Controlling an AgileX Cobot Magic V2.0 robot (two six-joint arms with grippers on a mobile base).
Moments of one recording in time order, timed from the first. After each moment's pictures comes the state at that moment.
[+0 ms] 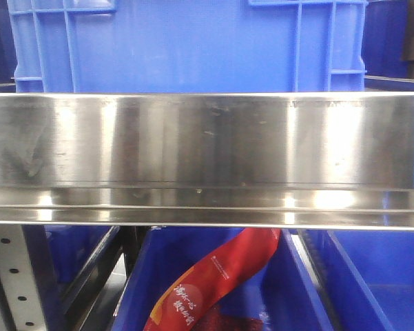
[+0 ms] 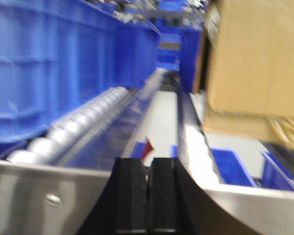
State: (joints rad) left arm -0.44 0.52 -0.63 -0.18 0.09 0.09; right arm -0.18 0.00 -0.05 -0.07 0.17 0.07
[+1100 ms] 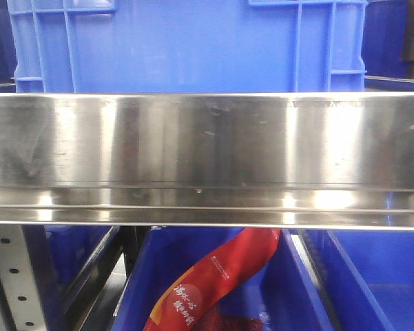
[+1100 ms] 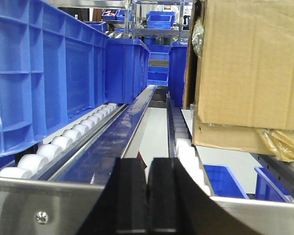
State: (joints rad) left arm -0.44 0.52 -0.63 -0.18 0.09 0.09; right arm -0.21 0.00 0.00 0.04 0.04 -0.03
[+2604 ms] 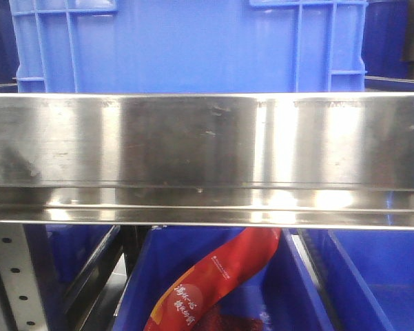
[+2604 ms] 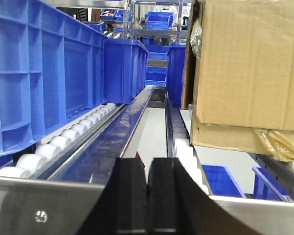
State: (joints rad) left arm -0.05 0.01 0.00 -0.05 0.04 0.05; right arm -0.21 0.00 0.00 0.04 0.04 -0.03
